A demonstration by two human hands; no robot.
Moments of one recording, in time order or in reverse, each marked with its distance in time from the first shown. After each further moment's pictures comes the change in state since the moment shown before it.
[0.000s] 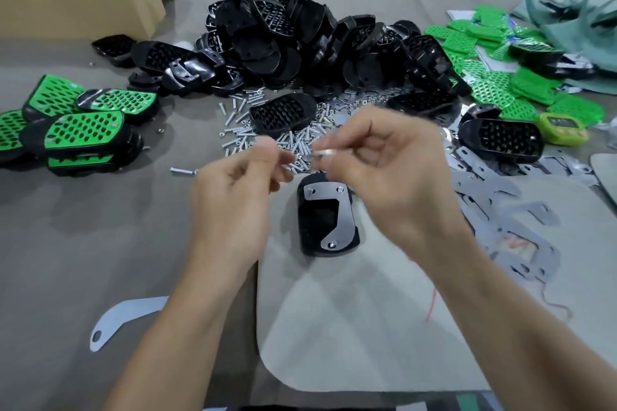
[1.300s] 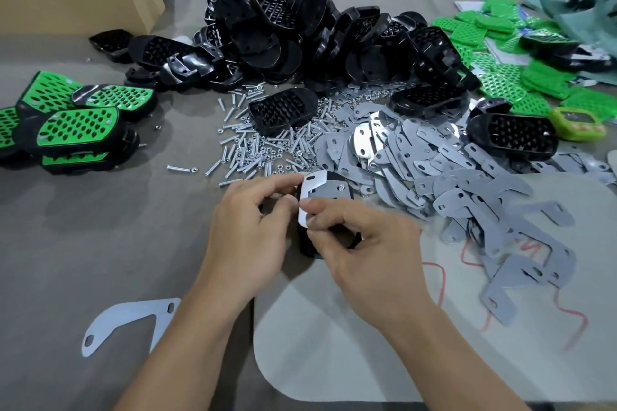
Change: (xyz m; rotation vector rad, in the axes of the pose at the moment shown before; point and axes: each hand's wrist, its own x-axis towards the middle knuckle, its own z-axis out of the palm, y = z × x) left_hand -0.010 -0.032 -0.004 0.454 -0.144 0.049; right_hand -0.058 0.055 0.025 -0.255 0.131 -0.099
